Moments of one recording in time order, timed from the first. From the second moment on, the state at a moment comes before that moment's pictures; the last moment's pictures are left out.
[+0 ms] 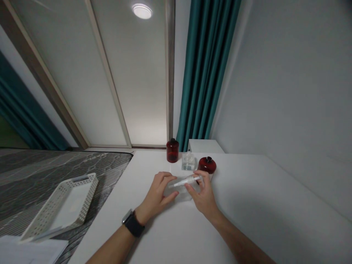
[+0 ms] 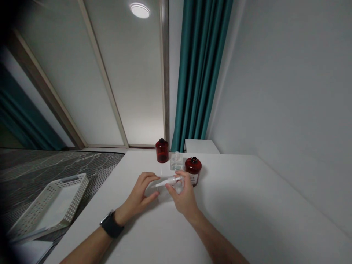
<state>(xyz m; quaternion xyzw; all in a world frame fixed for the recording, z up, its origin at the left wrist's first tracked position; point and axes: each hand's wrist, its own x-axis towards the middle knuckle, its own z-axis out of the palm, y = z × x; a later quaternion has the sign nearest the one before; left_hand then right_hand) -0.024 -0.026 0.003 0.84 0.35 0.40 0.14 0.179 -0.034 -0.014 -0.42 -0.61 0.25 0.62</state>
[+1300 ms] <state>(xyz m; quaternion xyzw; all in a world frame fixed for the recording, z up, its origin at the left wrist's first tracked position) -0.066 0.021 -0.021 0.80 0.57 0.17 -0.02 0.184 -0.031 -0.017 -0.42 -0.73 0.22 0.49</state>
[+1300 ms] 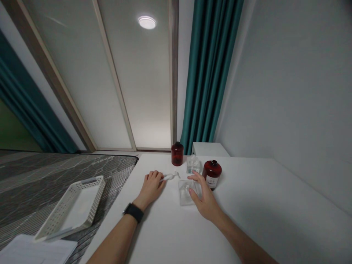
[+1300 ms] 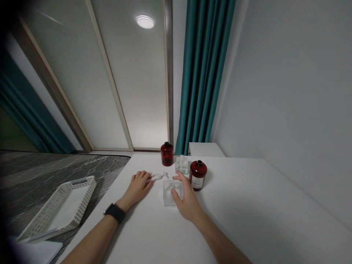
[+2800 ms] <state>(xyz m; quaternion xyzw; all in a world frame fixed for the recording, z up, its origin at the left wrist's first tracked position) -0.070 0.020 -0.011 0.75 0.64 0.15 -0.04 0.186 -0.030 -0.016 -0.44 -0.73 0.22 0.48</state>
